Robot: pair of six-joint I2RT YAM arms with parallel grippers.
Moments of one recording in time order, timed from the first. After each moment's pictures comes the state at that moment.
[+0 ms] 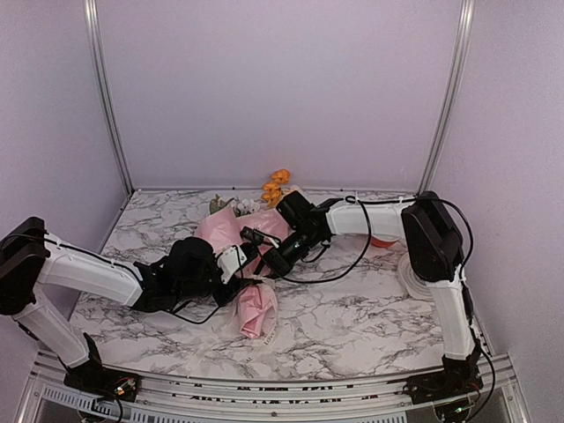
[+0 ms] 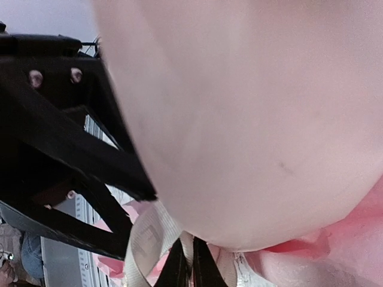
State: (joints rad) left arm -0.94 1.51 0.64 0.38 -0.14 0.23; right arm 0.76 2.25 1.73 -0.60 -0.93 -0.16
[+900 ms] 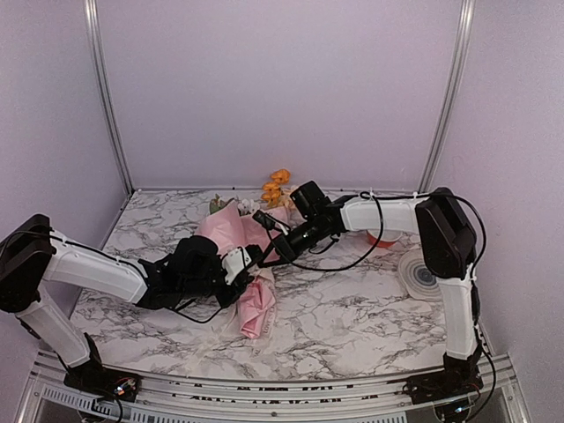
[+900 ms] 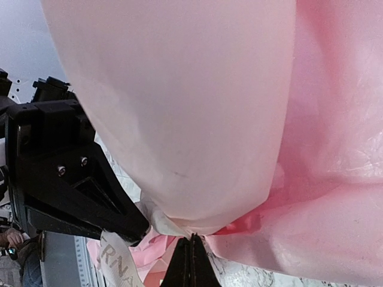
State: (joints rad) left arm -0.93 1.58 0.69 0.33 -0.05 0.25; right arm 0.71 2.17 1.63 -0.43 -0.88 0.00
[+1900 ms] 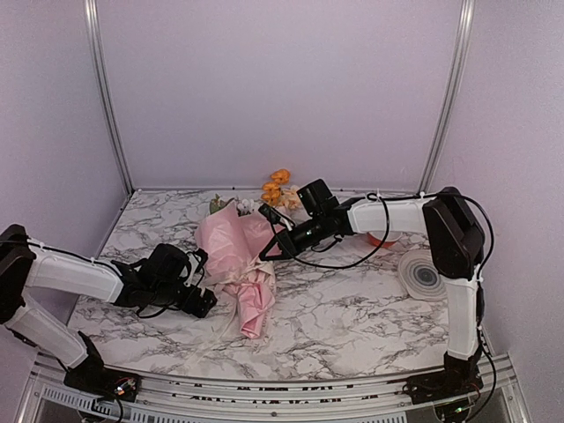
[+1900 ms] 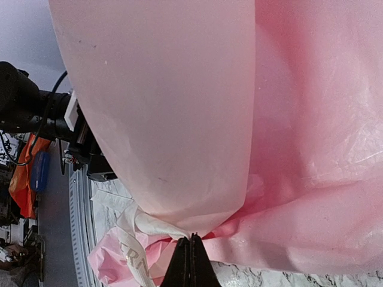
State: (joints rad) left arm -0.74 1.41 0.53 0.01 -0.13 -0.21; right arm 0.69 2.11 1.54 -0.26 -0.84 0.11
